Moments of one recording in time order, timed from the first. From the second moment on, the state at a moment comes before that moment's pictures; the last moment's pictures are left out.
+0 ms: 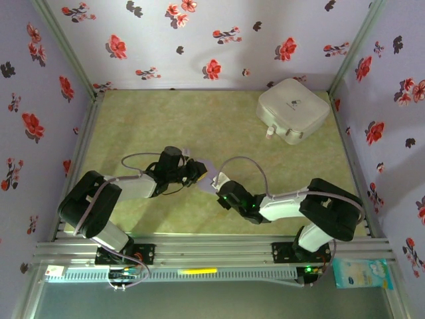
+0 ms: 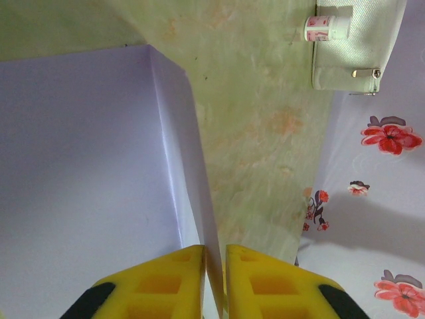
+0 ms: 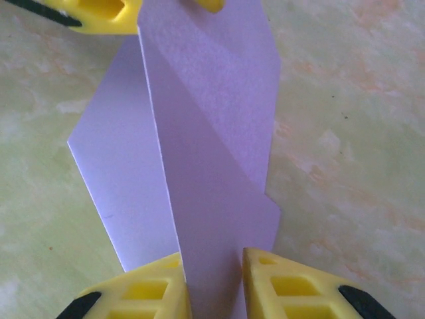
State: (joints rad) left arm -0.64 1.56 0.61 0.35 0.43 -1.22; right arm 1.06 1.54 0.49 0.31 0.38 0.04
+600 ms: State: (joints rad) left arm -0.64 1.56 0.61 0.35 0.43 -1.22; right arm 1.05 1.53 0.49 0.31 0.36 0.06
